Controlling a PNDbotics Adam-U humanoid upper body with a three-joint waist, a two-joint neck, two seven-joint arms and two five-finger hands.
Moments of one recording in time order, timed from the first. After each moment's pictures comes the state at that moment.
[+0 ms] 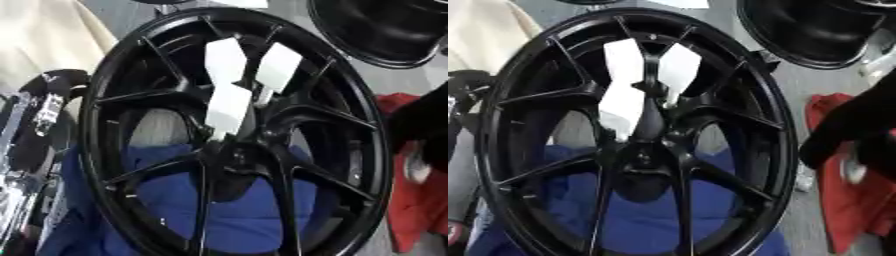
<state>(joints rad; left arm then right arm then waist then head) -0.14 0.38 0.20 -1.98 0.08 -0.08 -0.12 -0.63 -1.05 0.07 -1.75 0.18 0.62 0.24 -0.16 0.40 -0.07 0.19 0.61</state>
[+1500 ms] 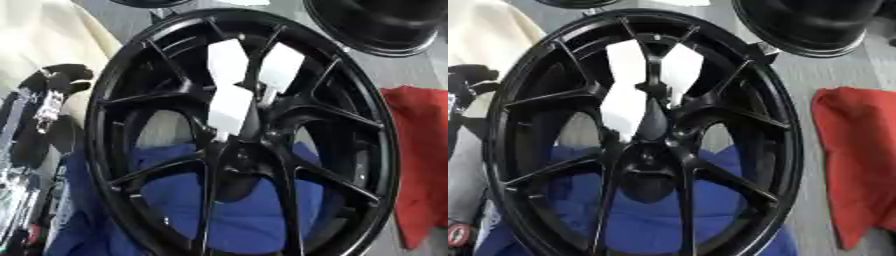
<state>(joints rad) -0.14 0.38 0.20 -1.98 0.08 -0.10 -0.10 -0.66 -0.91 -0.15 -1.62 0.24 0.58 -0.17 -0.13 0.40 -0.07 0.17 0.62</state>
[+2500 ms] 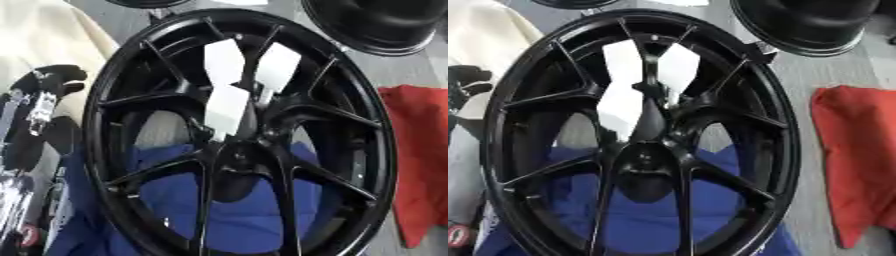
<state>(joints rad) -0.14 0.38 0.20 -1.98 0.08 -0.10 -0.10 -0.68 -0.88 -0.10 -1.74 0.11 0.63 -0.45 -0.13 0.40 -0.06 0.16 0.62</state>
